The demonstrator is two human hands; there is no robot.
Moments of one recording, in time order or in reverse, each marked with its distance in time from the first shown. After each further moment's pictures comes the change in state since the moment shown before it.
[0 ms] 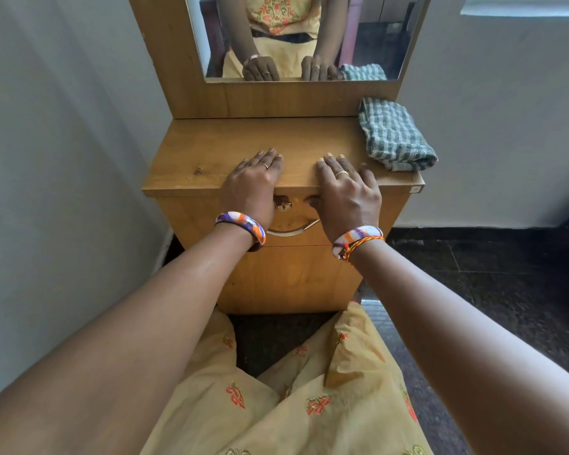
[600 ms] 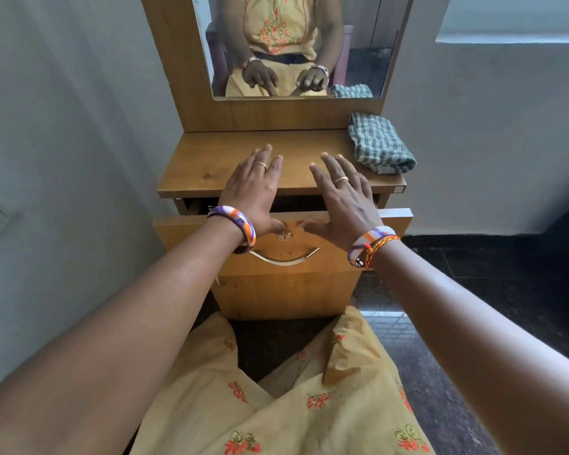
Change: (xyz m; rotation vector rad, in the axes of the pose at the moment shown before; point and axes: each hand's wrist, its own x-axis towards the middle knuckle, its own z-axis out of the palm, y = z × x) left_hand -0.027 0.008 -0.052 0.121 -0.290 0.057; right_hand -0.023 0.007 -0.052 0.130 -0.321 -0.154
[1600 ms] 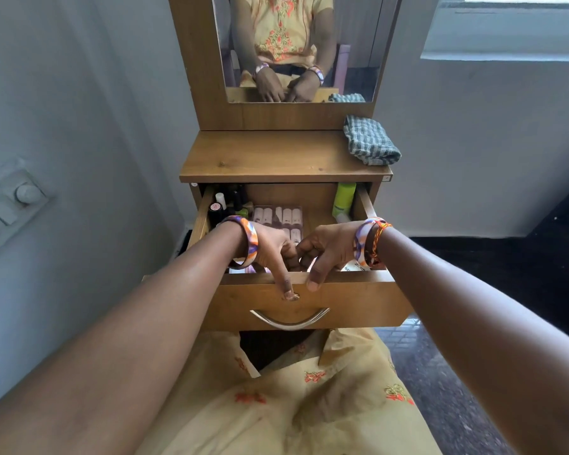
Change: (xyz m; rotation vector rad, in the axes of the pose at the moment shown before) left_hand -0.080 0.020 -0.011 -0.477 -0.801 0.006; right_hand -0.059 -0.038 -0.038 0.412 -0.967 0.004
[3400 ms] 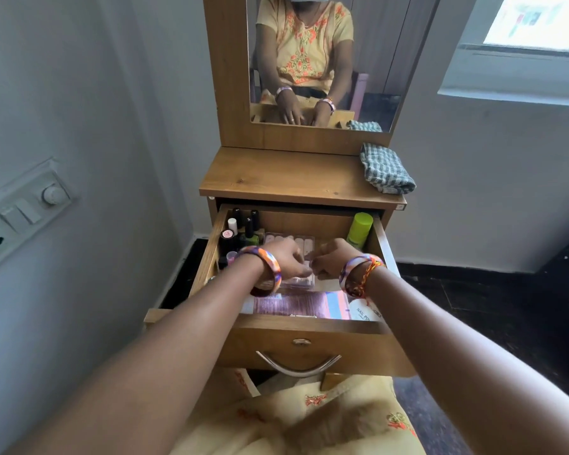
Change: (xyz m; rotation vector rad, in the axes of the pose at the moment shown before) left_hand 0.018 -0.004 0.012 -0.190 0.354 -0.009; right_hand 0.069 0.027 0.012 0.537 0.581 0.106
